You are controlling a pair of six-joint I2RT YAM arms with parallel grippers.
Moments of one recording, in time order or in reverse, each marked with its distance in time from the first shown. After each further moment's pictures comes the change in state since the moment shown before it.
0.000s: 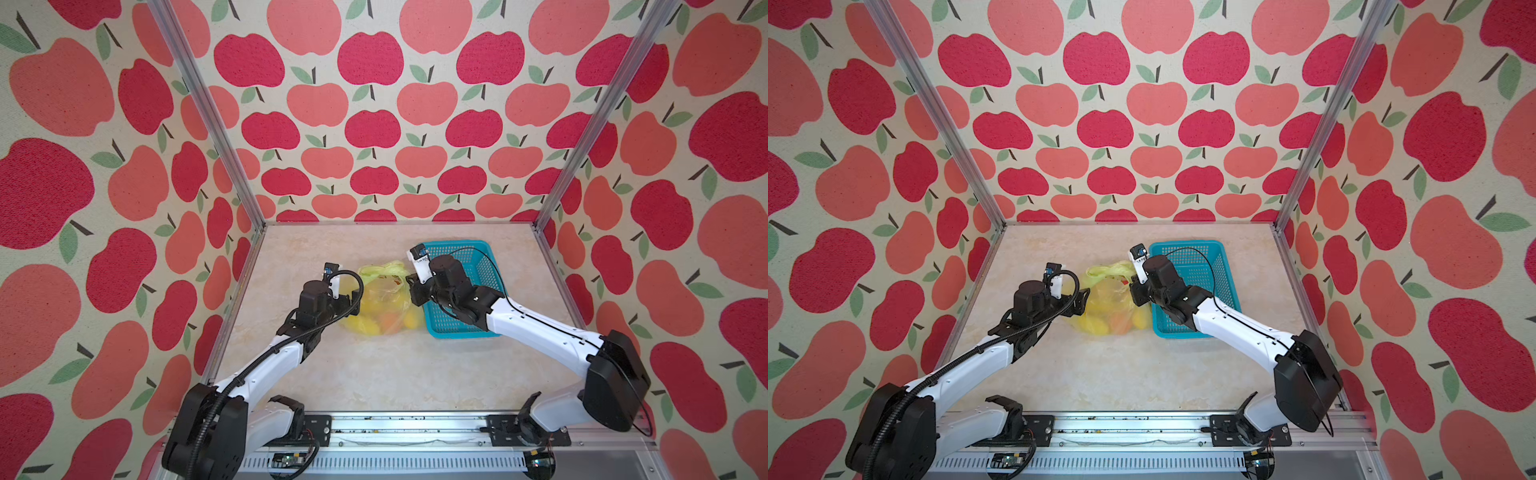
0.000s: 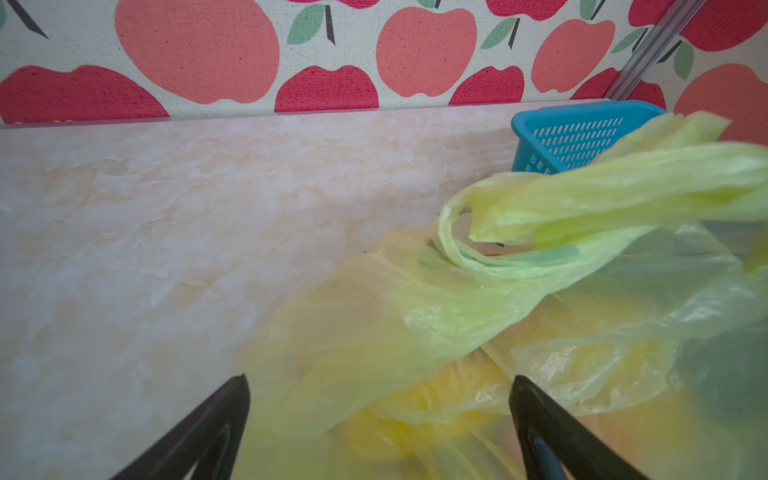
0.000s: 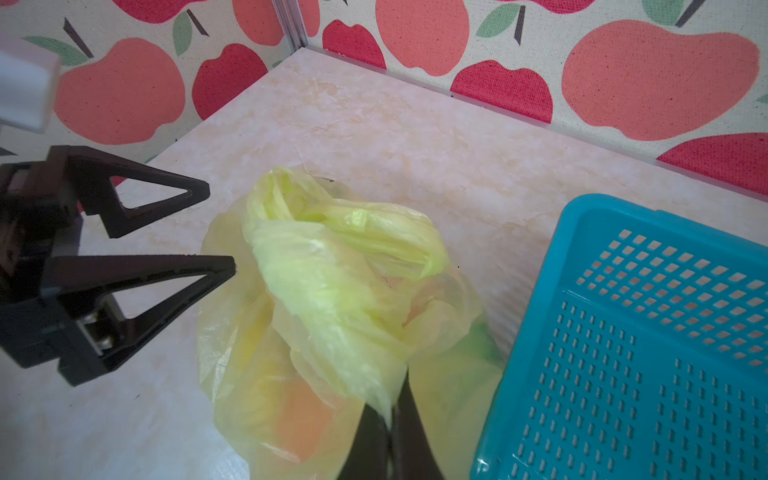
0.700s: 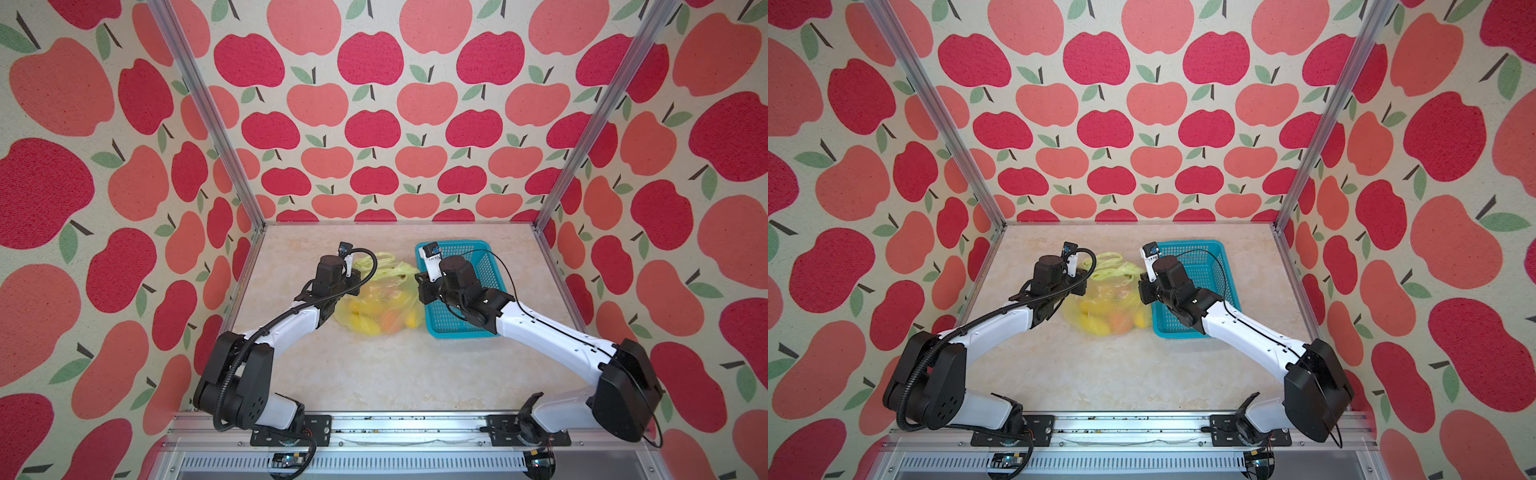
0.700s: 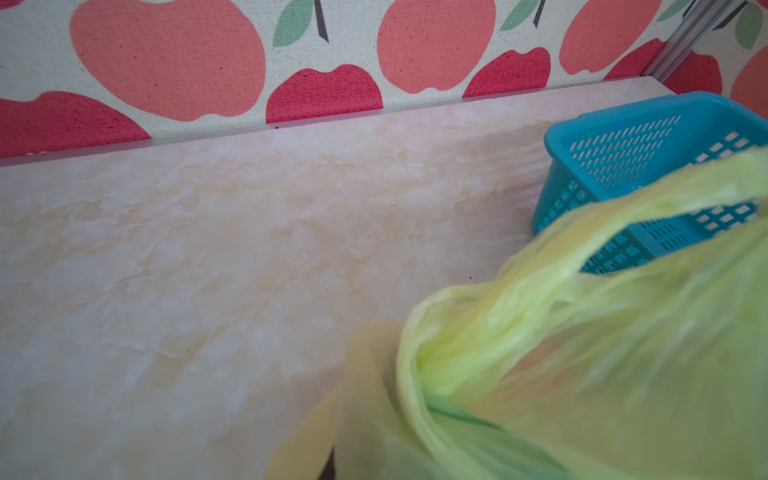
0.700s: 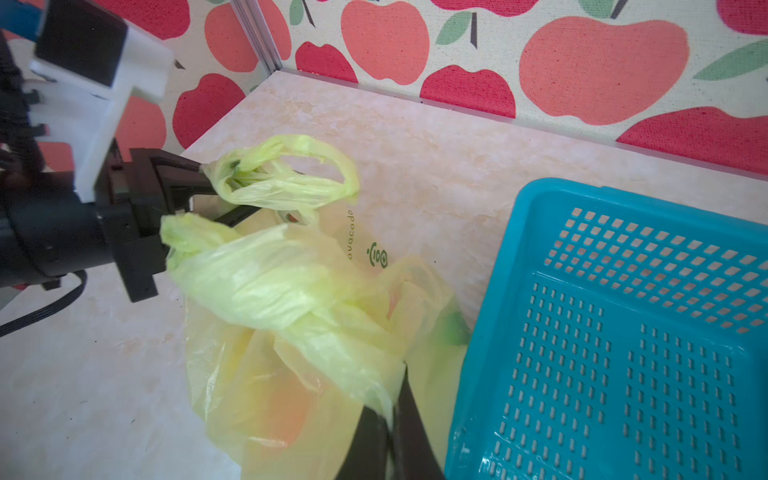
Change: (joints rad) left arm -0.004 0.261 0.266 -0.071 -0.036 0.018; right arm -0.054 -0.075 -0.069 0.014 0.038 0.075
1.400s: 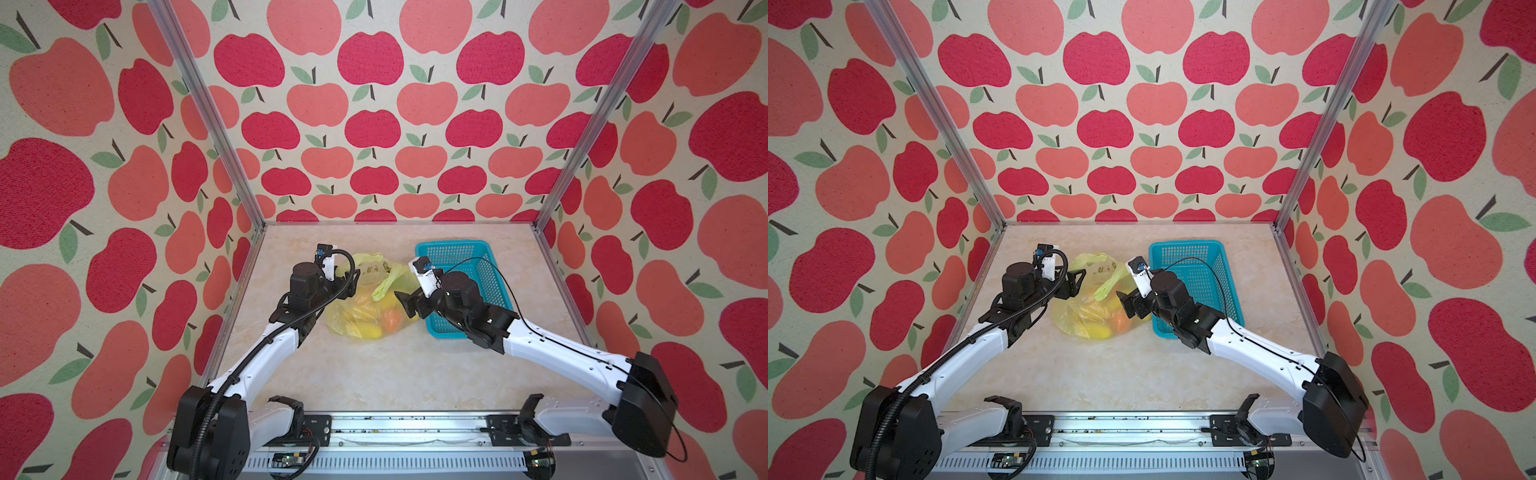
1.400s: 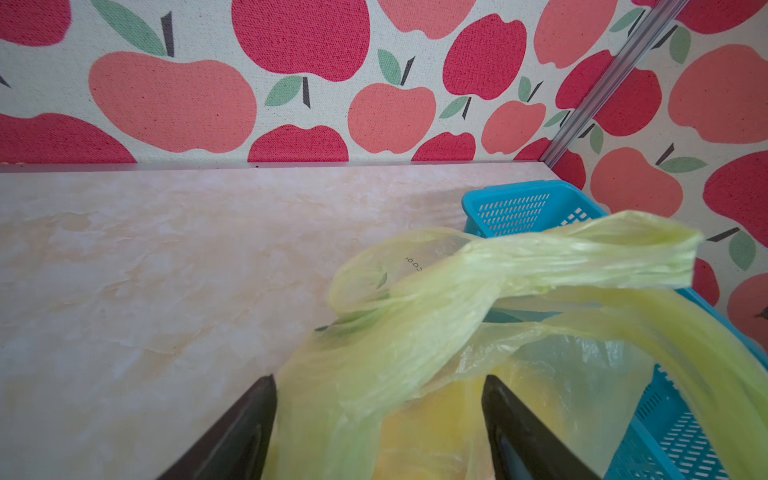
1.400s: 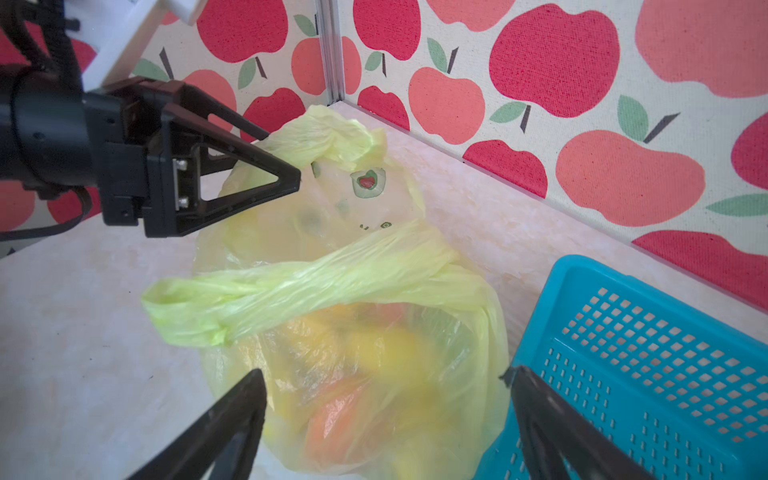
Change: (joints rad) left arm 0.083 -0.261 -0.104 -0.014 0.208 -0.094; right arm 0.149 -0.082 -0.095 0.148 0.024 -0.235
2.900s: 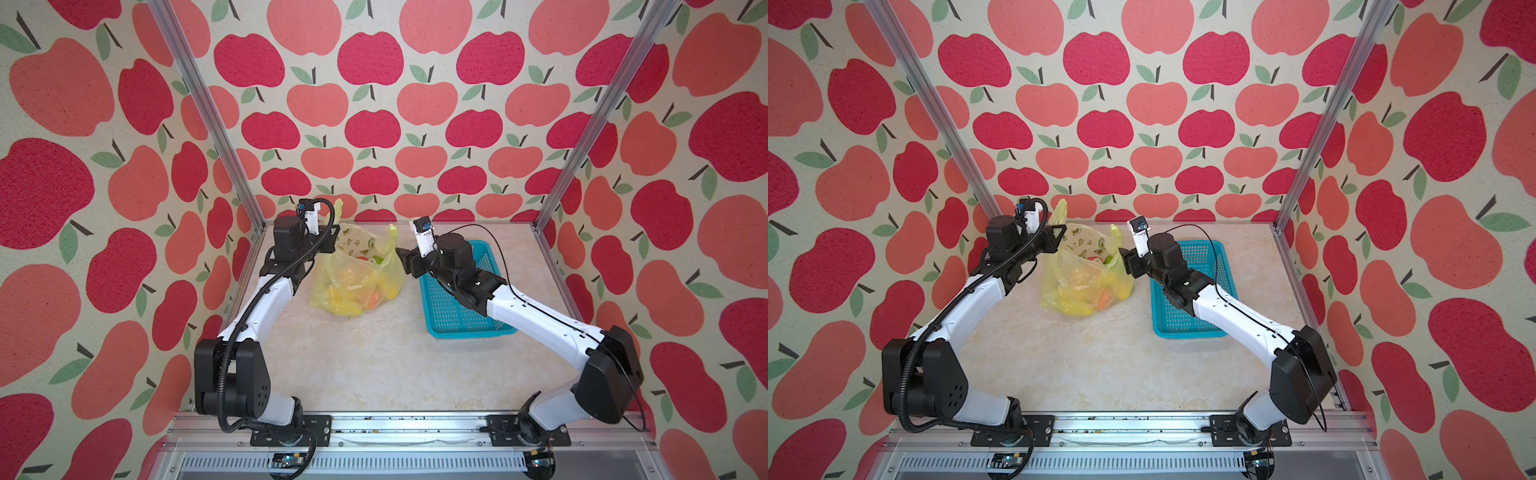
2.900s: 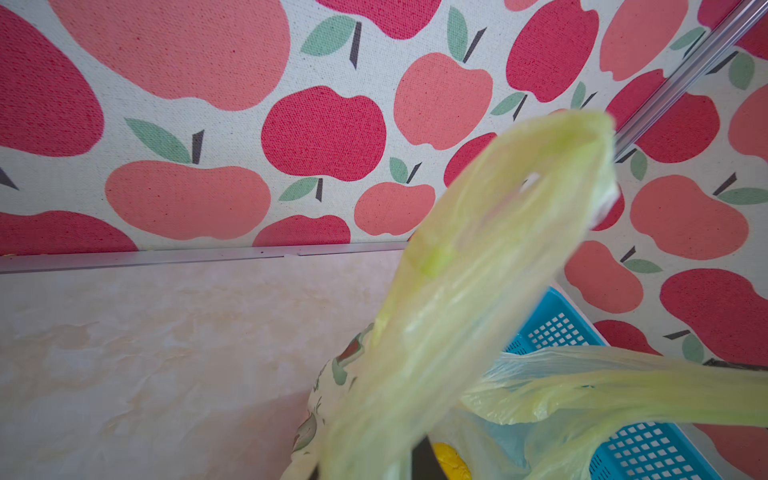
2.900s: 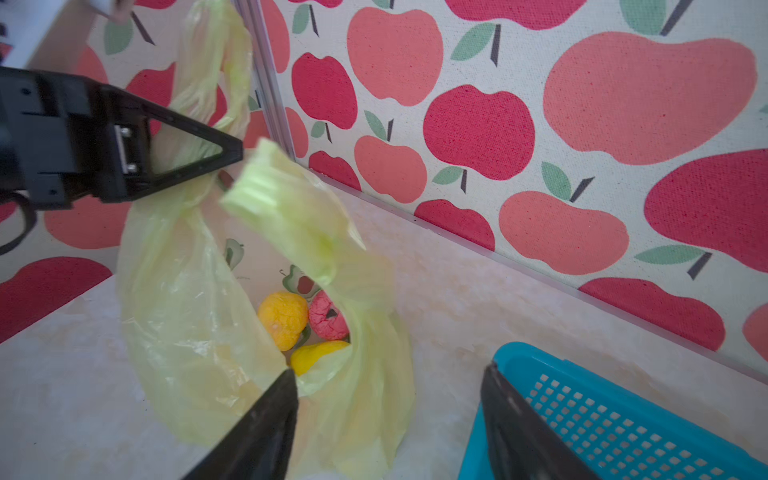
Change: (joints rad) left arm 0.185 0.301 0.429 -0.043 0.227 -0.083; right arm -0.106 0.182 0.276 0.018 -0.019 0.013
